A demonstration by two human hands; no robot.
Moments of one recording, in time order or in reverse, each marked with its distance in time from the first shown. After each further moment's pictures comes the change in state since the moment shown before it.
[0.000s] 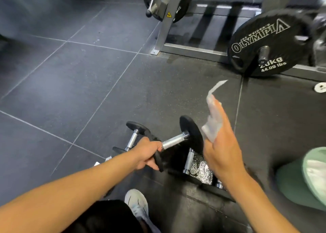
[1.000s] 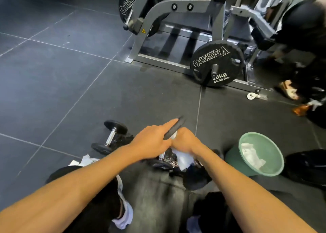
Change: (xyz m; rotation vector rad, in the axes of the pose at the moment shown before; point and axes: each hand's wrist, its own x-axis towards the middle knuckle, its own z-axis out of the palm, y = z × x) left_hand -0.177 0.037 0.024 0.892 -0.078 0.913; right_hand -0.038 -0.035 -0.002 -0.235 -0.522 0.544
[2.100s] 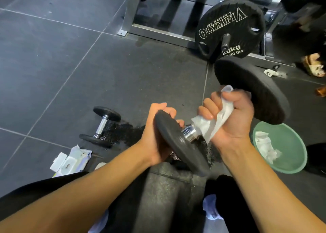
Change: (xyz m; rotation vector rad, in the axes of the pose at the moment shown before) left_hand 0.073 0.003 0.063 -1.817 0.031 -0.412; right_hand 0.019 0.029 -0.069 1.783 0.094 -0.352
